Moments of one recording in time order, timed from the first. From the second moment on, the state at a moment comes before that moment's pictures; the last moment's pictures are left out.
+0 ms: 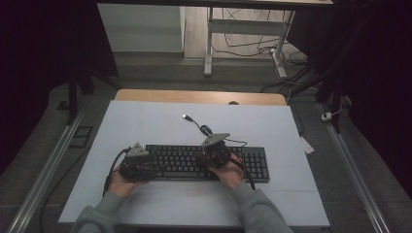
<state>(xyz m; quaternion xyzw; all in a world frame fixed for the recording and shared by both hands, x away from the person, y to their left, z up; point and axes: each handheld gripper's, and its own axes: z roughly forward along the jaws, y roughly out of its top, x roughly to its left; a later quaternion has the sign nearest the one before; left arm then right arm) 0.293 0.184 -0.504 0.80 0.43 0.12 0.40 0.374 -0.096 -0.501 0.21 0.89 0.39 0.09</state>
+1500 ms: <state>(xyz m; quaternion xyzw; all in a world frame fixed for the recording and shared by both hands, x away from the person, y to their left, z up) 0.294 0.191 -0.502 0.79 0.44 0.12 0.40 0.363 -0.137 -0.496 0.23 0.88 0.40 0.13</state>
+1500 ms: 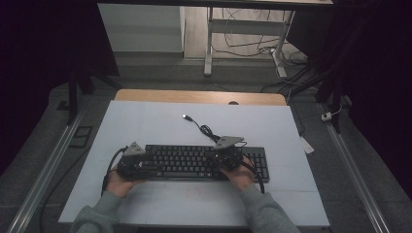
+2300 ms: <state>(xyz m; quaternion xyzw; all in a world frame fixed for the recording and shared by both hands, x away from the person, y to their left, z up) 0.295 0.192 -0.503 0.79 0.44 0.13 0.40 0.350 -0.165 -0.497 0.23 0.87 0.42 0.13</state>
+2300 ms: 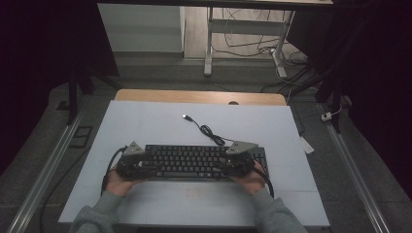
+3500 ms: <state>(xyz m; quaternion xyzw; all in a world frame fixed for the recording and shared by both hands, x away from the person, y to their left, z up) 0.305 0.125 -0.512 0.86 0.36 0.11 0.36 0.344 -0.144 -0.494 0.20 0.87 0.43 0.12</state>
